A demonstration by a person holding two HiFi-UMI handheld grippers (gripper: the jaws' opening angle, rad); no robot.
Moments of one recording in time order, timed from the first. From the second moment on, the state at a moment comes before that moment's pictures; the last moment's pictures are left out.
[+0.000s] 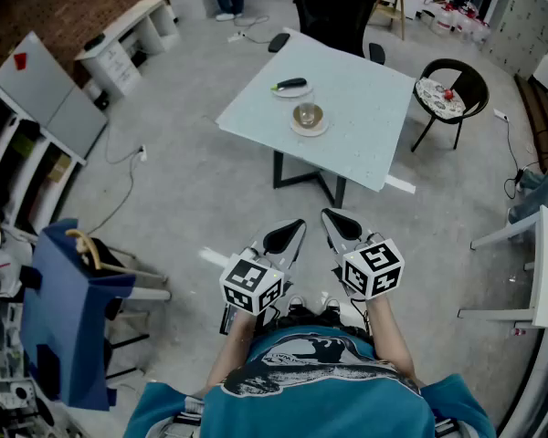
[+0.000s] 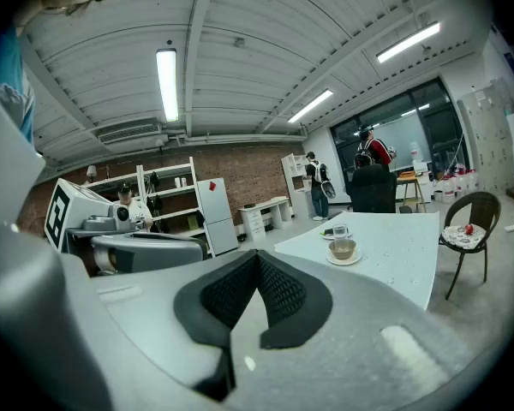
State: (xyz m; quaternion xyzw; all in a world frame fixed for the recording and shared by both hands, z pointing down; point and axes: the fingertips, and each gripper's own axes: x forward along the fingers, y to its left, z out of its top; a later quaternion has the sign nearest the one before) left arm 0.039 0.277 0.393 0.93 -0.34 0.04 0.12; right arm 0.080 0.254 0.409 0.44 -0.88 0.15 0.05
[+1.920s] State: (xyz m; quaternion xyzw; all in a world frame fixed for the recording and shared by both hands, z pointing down) left arm -0.049 0.277 0.423 0.92 -0.37 0.06 0.13; right arm 0.009 0.247 0.431 0.43 -0.89 0.18 0.04
